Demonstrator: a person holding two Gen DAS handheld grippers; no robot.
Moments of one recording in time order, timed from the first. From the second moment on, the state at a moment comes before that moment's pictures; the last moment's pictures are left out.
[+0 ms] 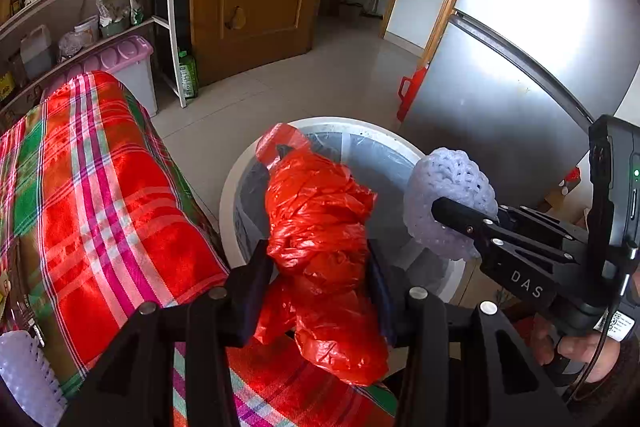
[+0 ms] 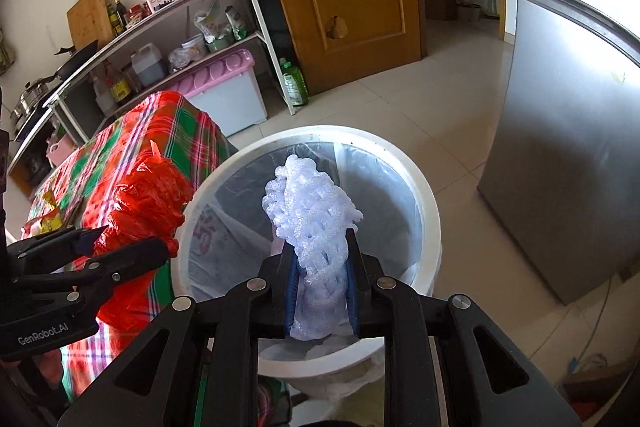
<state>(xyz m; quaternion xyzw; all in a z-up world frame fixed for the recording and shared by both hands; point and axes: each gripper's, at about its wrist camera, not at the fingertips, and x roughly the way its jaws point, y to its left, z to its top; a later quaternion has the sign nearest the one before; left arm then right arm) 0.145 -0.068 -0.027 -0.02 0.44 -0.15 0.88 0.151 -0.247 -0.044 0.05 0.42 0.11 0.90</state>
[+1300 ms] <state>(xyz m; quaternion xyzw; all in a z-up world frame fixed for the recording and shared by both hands) 0.045 0.050 0.021 -0.08 0.37 -0.05 0.92 0.089 -0.171 0.004 0.05 0.35 0.20 0.92</state>
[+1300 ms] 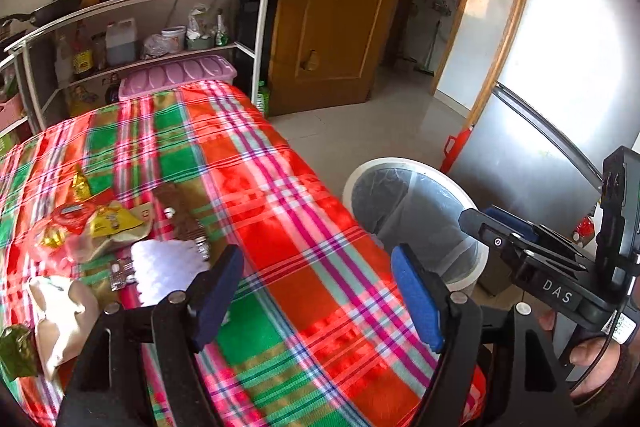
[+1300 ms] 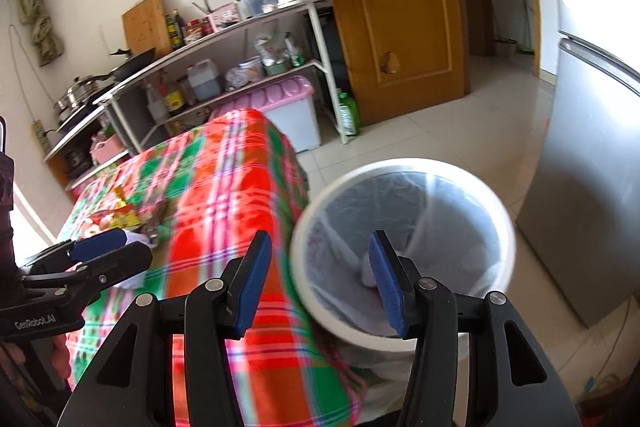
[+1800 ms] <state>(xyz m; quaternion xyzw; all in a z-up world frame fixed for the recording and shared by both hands) -0.037 0.176 0.018 -0.10 0.34 0.11 0.93 0.068 -0.055 -0.004 0.02 0.36 0.30 0.88</state>
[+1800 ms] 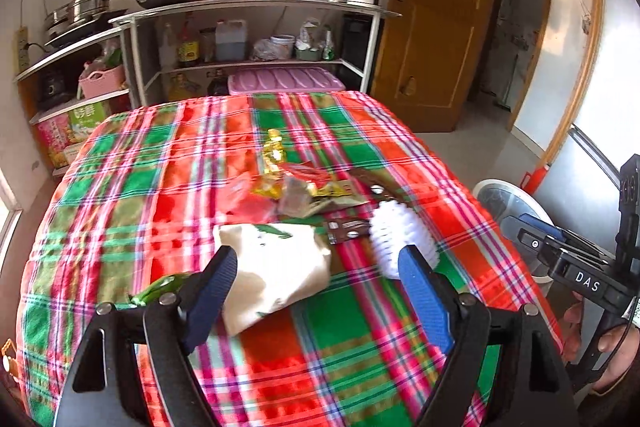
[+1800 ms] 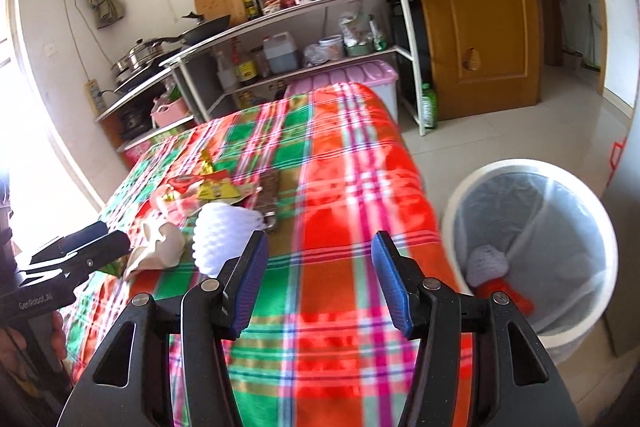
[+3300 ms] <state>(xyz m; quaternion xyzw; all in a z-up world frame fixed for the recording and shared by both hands) -0.062 0.281 -0.040 -0.18 0.38 0.13 0.90 0.078 0.062 -0.045 -0.05 0.42 0.35 0.84</state>
